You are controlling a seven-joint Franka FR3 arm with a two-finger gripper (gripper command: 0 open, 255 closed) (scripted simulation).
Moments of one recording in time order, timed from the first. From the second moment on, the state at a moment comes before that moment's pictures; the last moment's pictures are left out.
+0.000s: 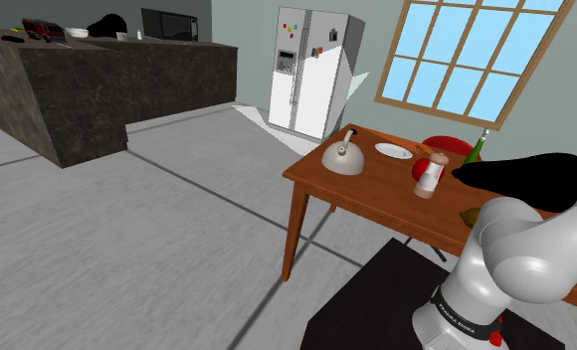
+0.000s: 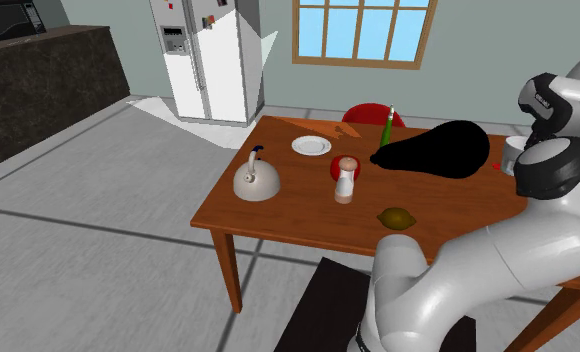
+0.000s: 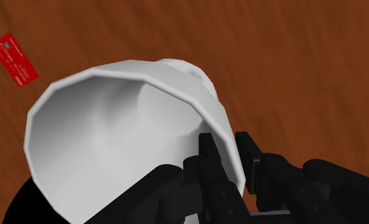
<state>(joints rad) 0.26 -0.75 -1.84 -1.39 -0.65 1.84 -1.50</state>
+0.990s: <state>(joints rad) 0.23 -0.80 -1.89 -1.55 -0.71 2.01 -1.46</state>
